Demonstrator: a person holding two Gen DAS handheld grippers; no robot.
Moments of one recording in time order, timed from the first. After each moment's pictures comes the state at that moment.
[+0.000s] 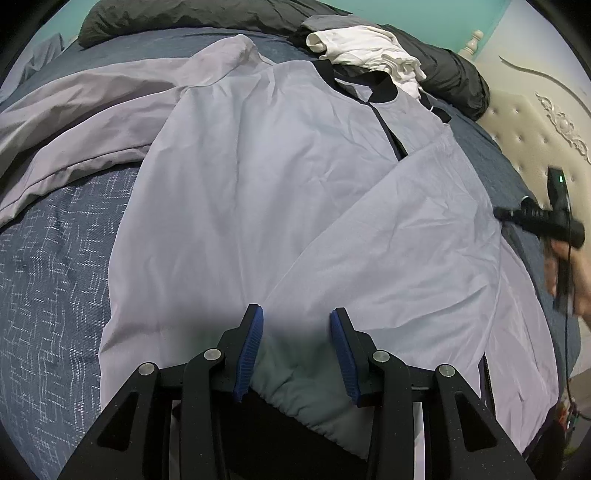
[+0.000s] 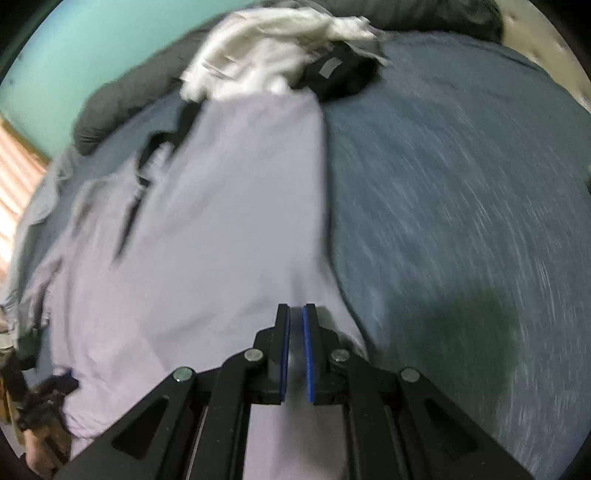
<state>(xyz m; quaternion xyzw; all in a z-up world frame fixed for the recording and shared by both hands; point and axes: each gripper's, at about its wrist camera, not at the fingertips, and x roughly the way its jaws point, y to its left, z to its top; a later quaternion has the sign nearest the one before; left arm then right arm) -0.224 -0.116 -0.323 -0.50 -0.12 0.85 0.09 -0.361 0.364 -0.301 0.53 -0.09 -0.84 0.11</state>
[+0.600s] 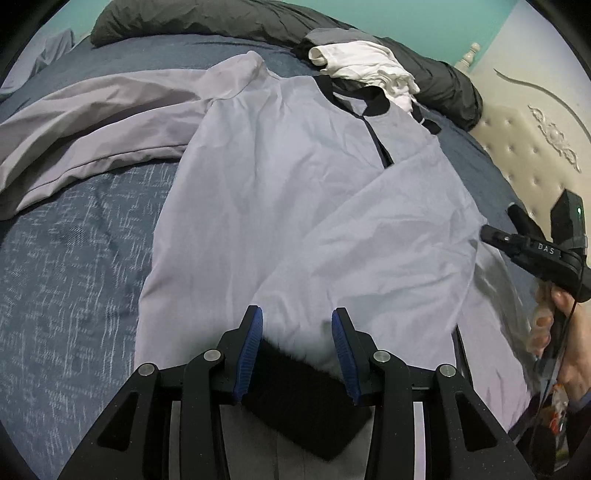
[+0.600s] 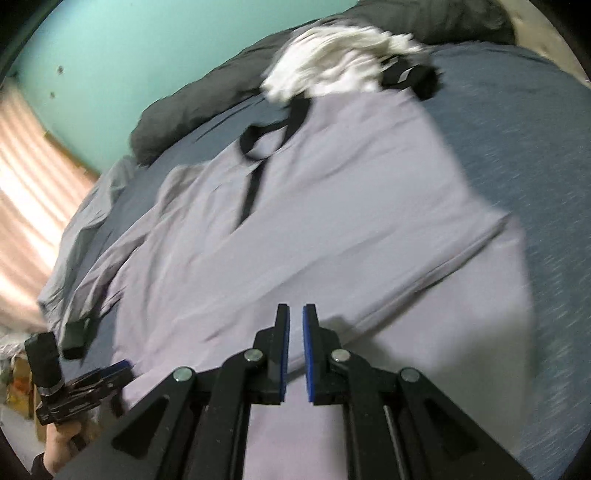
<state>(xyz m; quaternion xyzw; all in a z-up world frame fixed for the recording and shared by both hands) -0.182 -0.131 -0.300 -0.49 -0.13 0.86 0.10 -0.266 0.251 -0.280 0.47 -0.16 -0.84 0.20</state>
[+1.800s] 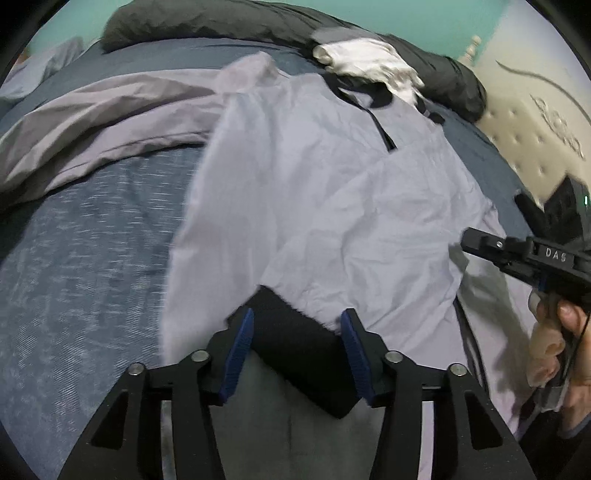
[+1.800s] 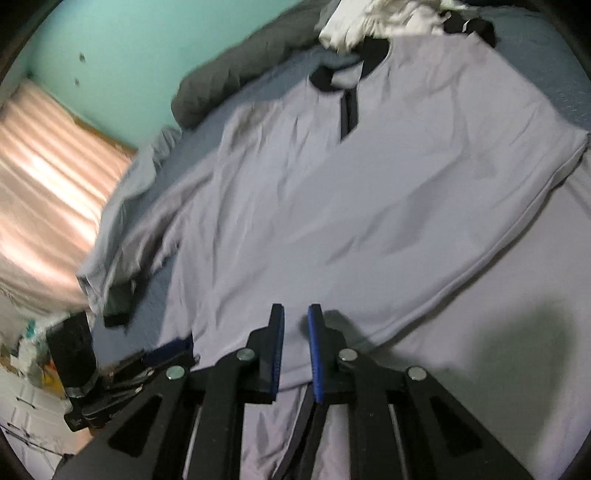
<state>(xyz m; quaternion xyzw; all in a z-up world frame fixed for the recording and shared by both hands) -0.146 -0.145 -0.288 -0.49 -0.13 0.86 0.06 -0.215 0.181 -0.288 0.50 -0.20 -0.80 0.26</state>
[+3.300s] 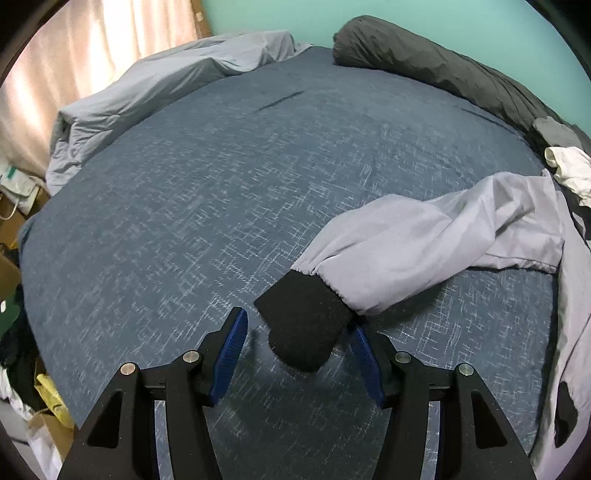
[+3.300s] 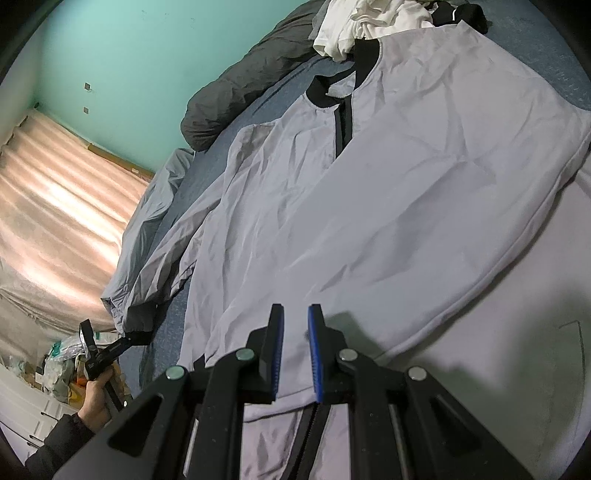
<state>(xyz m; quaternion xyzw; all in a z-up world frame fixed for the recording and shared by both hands) -0.097 -0.429 -0.271 -0.45 -0.12 0.84 -0.28 -0.228 0.197 -0.297 0.48 -0.25 -0.79 0.29</state>
